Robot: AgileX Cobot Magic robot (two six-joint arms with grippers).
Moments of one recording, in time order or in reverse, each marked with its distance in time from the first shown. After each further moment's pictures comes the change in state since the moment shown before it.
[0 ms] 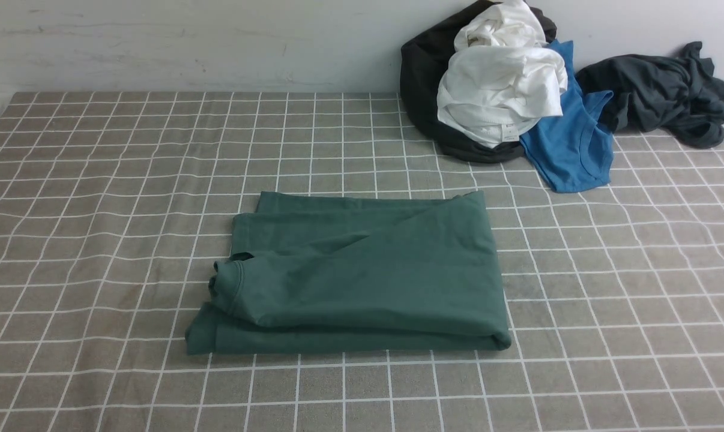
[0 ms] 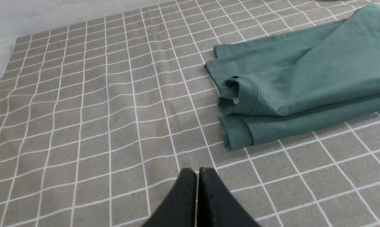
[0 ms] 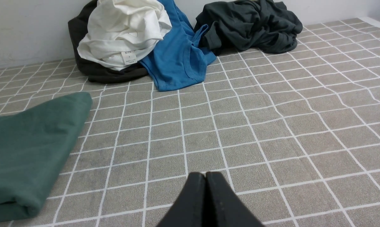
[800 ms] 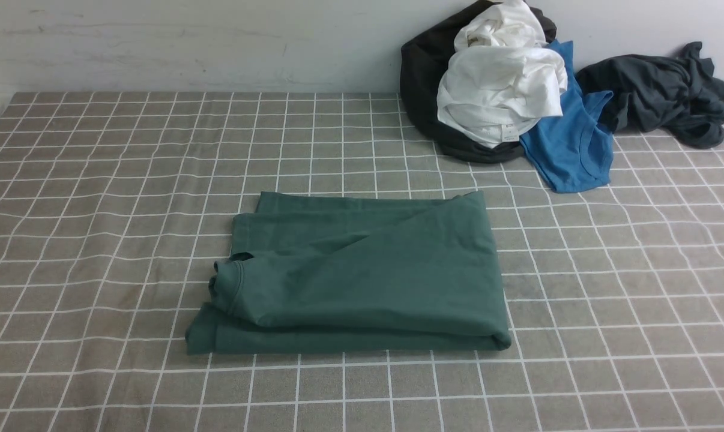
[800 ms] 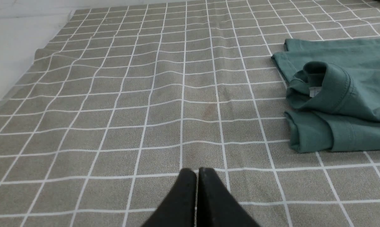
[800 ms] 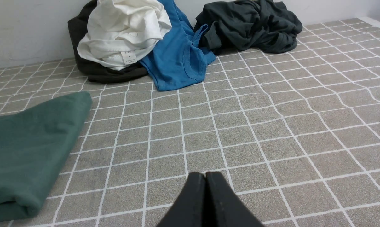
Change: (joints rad) right arm 0.000 0.000 0.000 -0.001 0.001 0.000; left arm 0.062 -0.108 0.432 0.169 -0.430 -0.261
